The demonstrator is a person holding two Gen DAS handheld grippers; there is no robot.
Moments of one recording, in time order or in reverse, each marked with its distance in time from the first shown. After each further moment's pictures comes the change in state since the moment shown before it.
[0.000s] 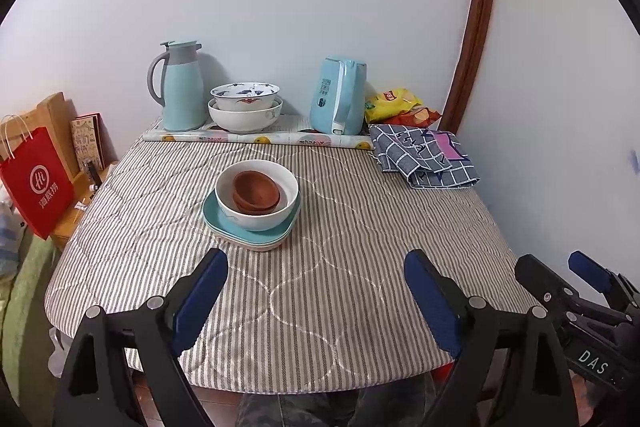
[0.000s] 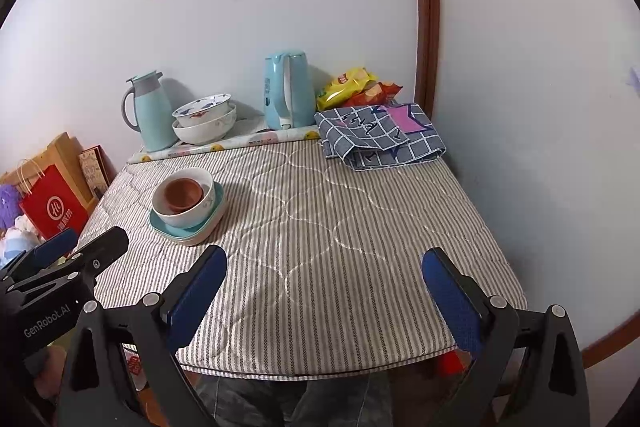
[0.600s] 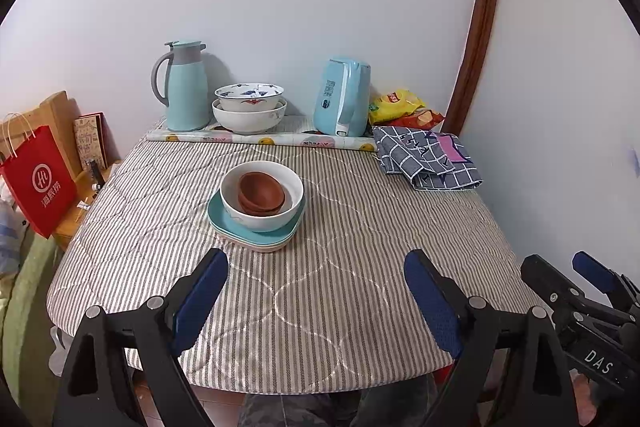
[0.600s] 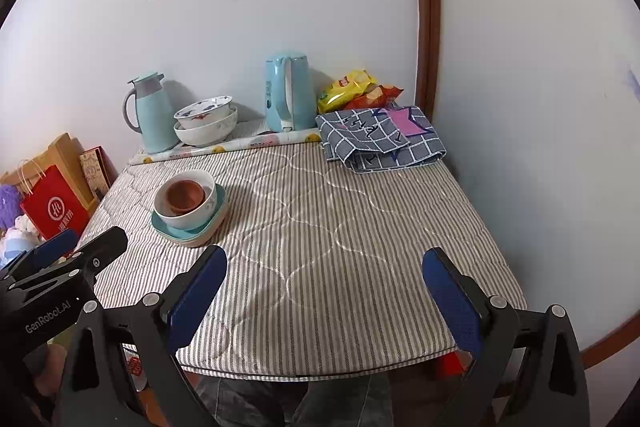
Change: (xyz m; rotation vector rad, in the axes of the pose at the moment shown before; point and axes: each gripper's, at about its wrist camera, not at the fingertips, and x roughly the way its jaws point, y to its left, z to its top) left arm -0.002 0.003 0.000 -0.008 -0.002 0.006; right arm -0.005 0.001 0.001 -0.004 -0.008 0.002
